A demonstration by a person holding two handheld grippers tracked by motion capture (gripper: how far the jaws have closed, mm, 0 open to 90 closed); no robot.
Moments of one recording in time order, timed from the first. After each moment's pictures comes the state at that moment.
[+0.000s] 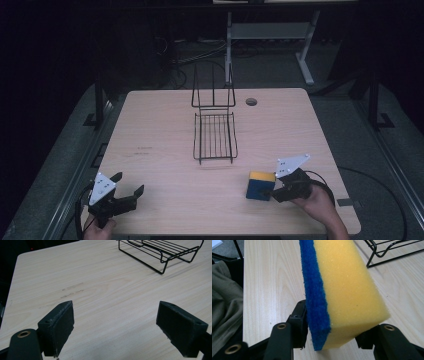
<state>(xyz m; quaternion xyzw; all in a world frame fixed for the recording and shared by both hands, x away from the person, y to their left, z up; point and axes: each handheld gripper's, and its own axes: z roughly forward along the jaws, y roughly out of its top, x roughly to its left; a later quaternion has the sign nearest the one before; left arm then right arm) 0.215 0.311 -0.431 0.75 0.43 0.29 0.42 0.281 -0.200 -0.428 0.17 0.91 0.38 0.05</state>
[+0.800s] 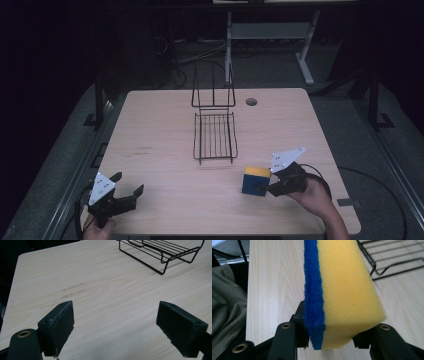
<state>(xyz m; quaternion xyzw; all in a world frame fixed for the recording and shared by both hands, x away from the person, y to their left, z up) 0.214 0.312 -0.431 0.75 0.43 0.29 0.42 0.289 -0.186 -0.409 0.14 0.91 0.38 0.05</state>
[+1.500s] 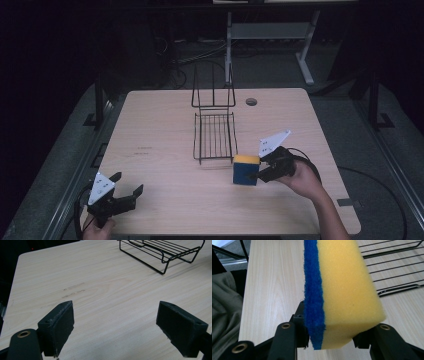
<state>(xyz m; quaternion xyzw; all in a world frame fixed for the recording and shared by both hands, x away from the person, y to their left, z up) 0.215 0.314 -0.431 0.75 0.43 0.29 0.42 0.326 -0.161 -0.392 0.12 0.92 0.38 0.02</state>
